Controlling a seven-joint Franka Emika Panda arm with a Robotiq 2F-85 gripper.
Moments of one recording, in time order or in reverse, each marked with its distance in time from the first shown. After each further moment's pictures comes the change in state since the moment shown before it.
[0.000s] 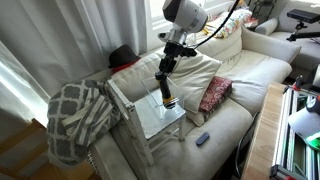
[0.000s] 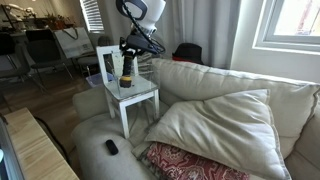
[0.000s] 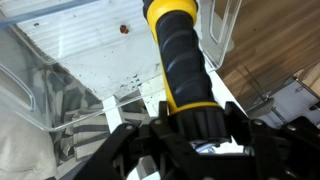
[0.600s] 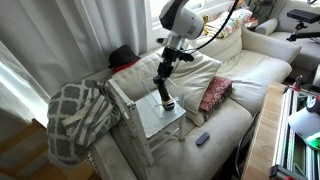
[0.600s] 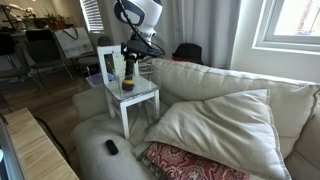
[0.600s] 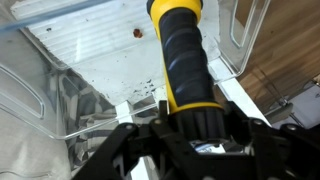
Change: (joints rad) arm 0.019 0.044 0.015 0.010 0.000 0.112 0.016
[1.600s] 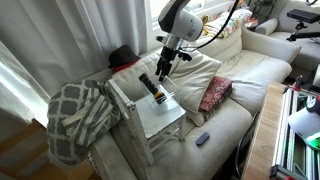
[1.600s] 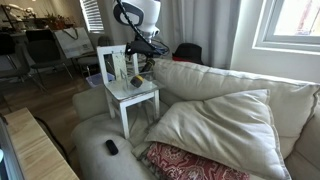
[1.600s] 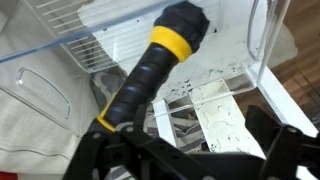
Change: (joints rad) arm 0.011 0.014 0.004 0.004 -0.022 0.177 0.025
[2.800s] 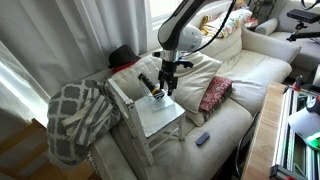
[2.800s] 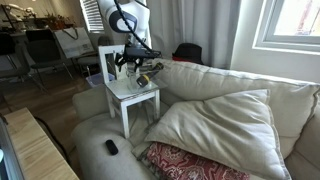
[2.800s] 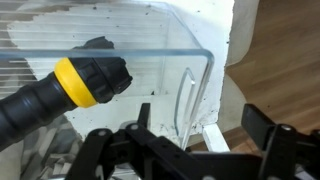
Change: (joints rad) arm 0.000 0.037 0.075 -0.043 -0.347 -0.023 0.050
